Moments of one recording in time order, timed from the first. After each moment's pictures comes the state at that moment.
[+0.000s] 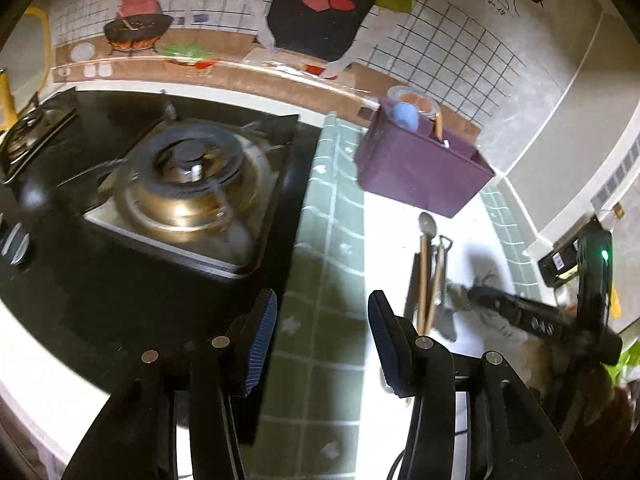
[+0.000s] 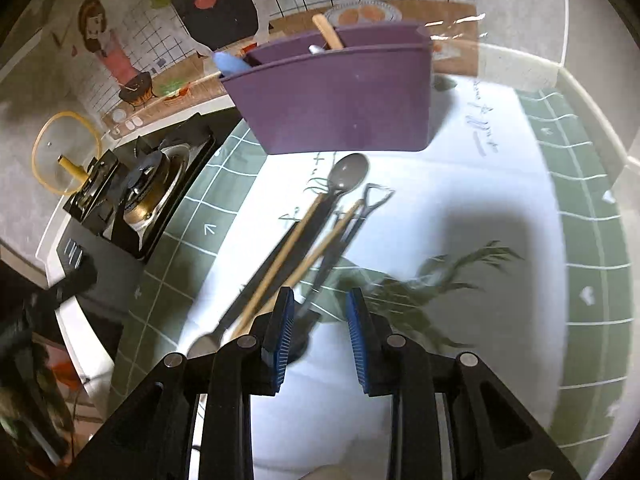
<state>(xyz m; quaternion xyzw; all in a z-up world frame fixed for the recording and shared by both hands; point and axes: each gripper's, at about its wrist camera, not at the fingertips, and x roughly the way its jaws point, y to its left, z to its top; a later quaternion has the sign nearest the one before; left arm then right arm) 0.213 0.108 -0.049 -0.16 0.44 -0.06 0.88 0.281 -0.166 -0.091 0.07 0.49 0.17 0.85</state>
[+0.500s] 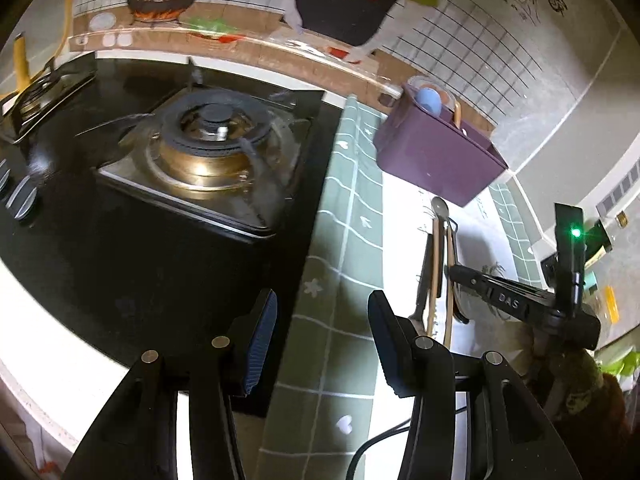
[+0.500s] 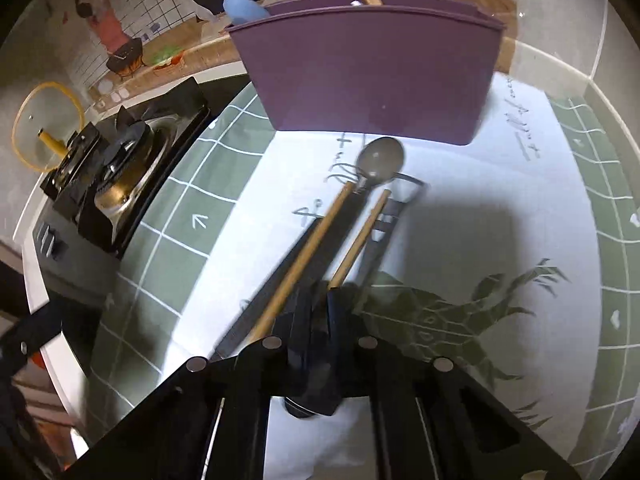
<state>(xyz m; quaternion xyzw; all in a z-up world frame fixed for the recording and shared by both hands) 0.208 0.114 -0.065 -0.18 0.46 -0.06 0.87 0.297 -0.127 -0.111 0.02 0.51 0.16 0.84</state>
